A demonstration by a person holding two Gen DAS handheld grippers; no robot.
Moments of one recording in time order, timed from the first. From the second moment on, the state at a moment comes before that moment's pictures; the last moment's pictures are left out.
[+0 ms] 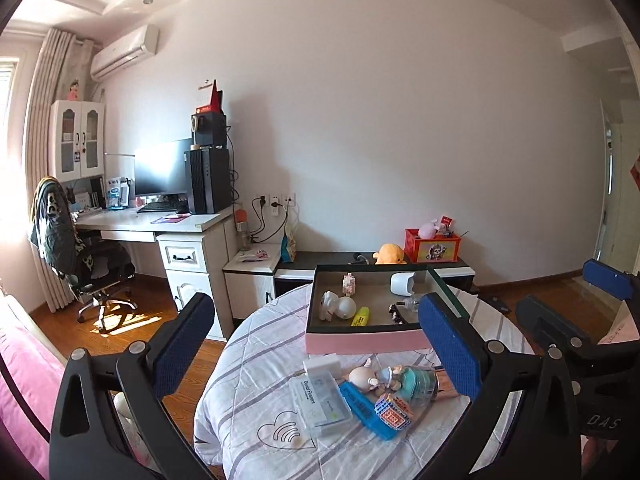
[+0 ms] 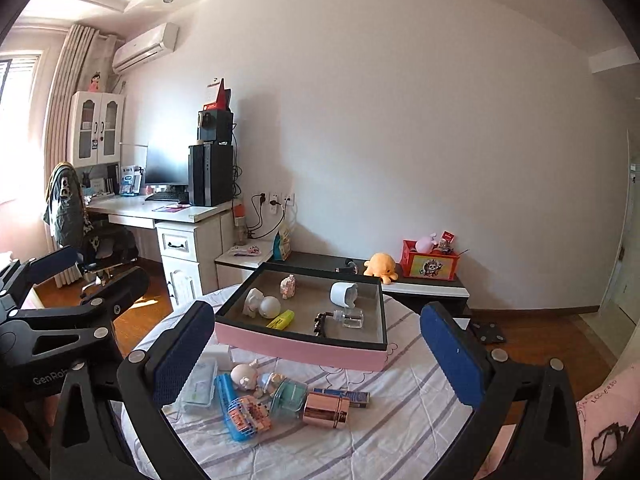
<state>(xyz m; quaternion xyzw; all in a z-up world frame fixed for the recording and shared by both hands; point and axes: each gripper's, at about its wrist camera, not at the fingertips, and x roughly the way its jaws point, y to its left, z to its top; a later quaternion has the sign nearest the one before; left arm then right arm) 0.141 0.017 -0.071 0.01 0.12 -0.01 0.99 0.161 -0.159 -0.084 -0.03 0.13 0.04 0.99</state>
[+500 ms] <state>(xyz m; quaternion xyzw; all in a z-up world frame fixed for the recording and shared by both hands) 0.091 0.009 -0.057 0.03 0.10 -0.02 0.99 0.095 -0.162 -0.079 -0.02 0.11 0.03 0.99</state>
